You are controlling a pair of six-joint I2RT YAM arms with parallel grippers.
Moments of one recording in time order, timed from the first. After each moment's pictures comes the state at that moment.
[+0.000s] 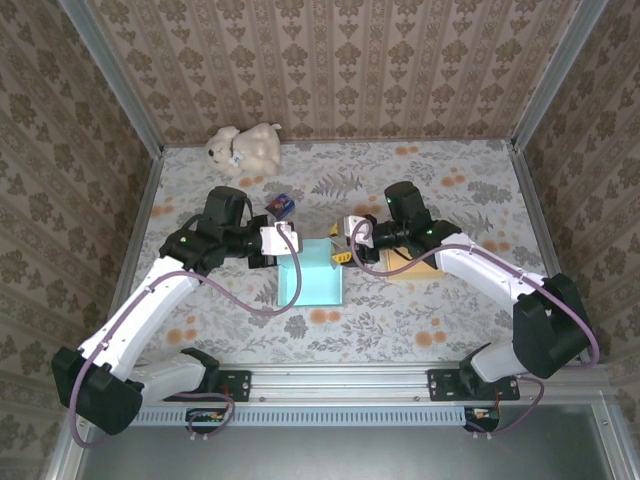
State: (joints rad) left arm -0.53 1.12 1.05 -0.67 0.49 1.04; right arm 0.50 1.44 0.99 -0.17 -0.79 -0.84
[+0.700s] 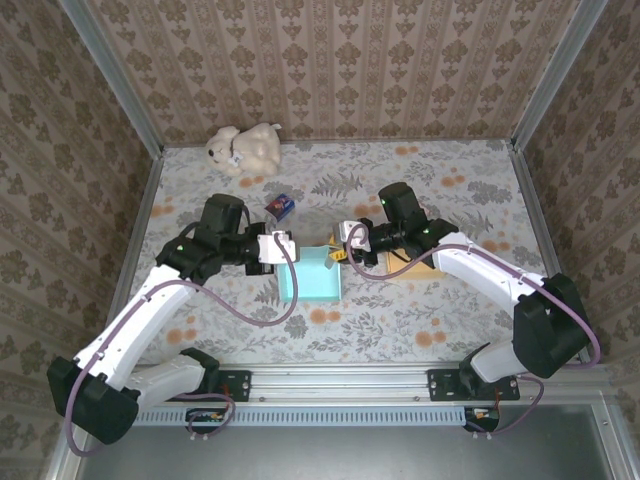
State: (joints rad) left arm -0.54 1.06 0.99 -0.68 0.49 1.06; right arm 0.53 1.45 1.01 -0.25 -0.79 -0.89
